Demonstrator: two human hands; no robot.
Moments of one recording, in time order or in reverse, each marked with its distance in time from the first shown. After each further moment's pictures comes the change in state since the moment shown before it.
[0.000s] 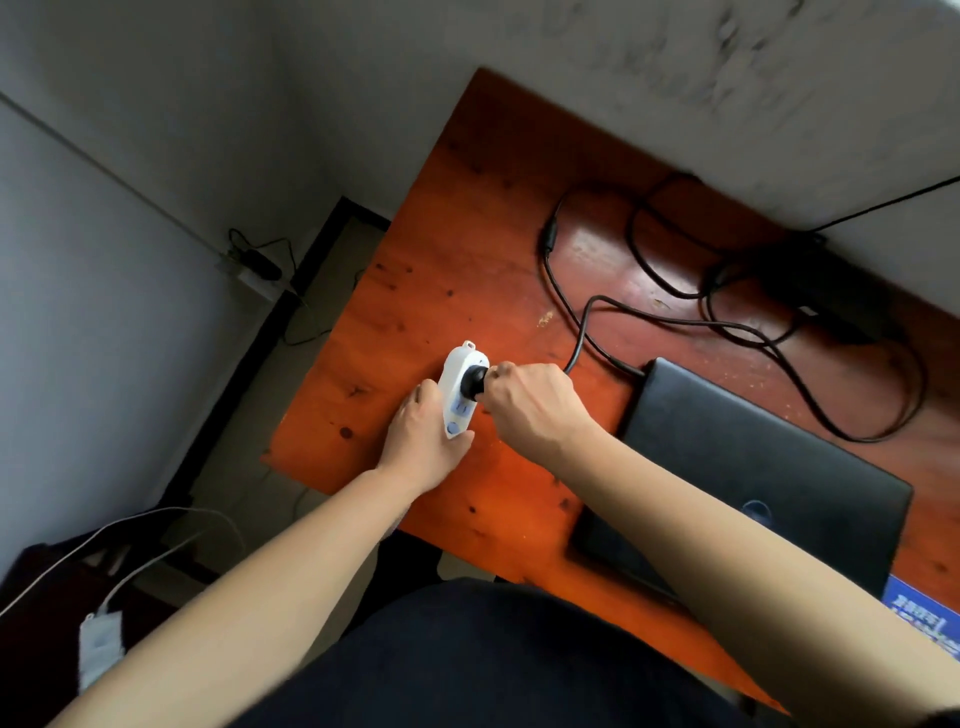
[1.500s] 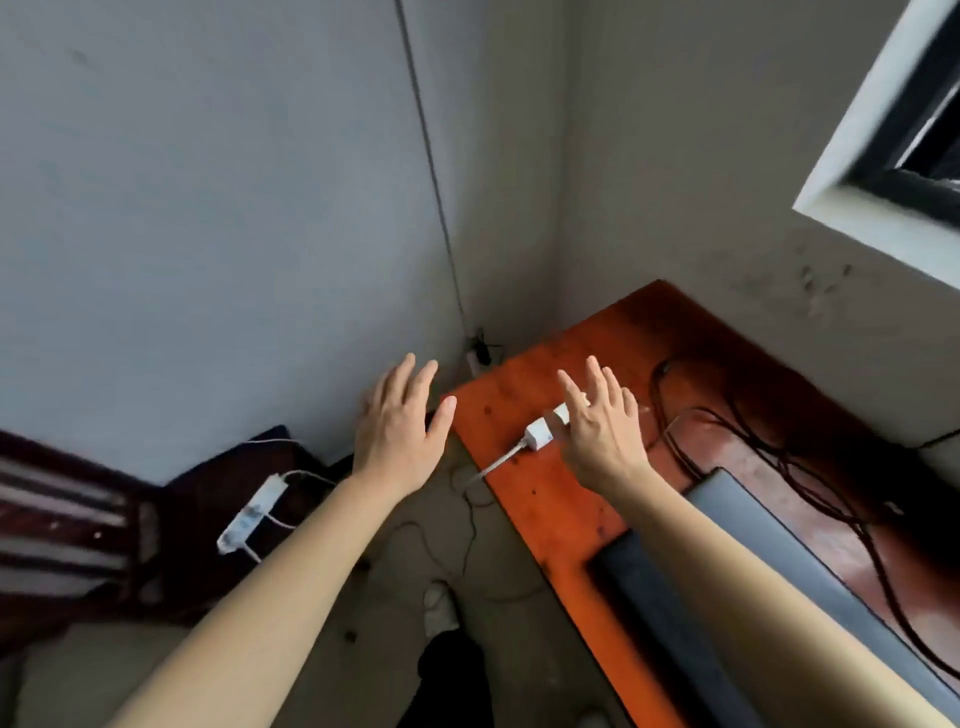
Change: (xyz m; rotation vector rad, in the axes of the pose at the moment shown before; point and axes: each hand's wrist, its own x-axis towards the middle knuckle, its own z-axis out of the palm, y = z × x) left_hand -0.292 0.044 -0.075 0.257 0.848 -0.165; right_hand -0.143 -0.016 -0.016 0.296 0.601 -0.235
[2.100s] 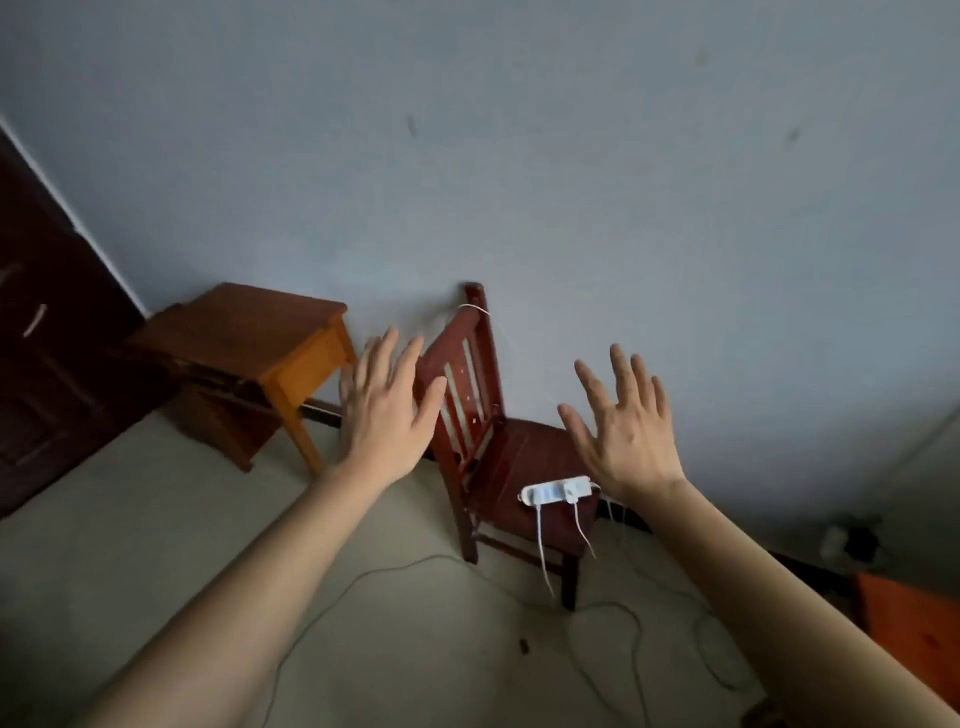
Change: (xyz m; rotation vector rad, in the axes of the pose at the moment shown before) left_hand -0.298 -0.303 -0.254 0.265 0.533 -0.708; right_hand -0.059 -0.474 0.019 0.155 -0.003 -0.911
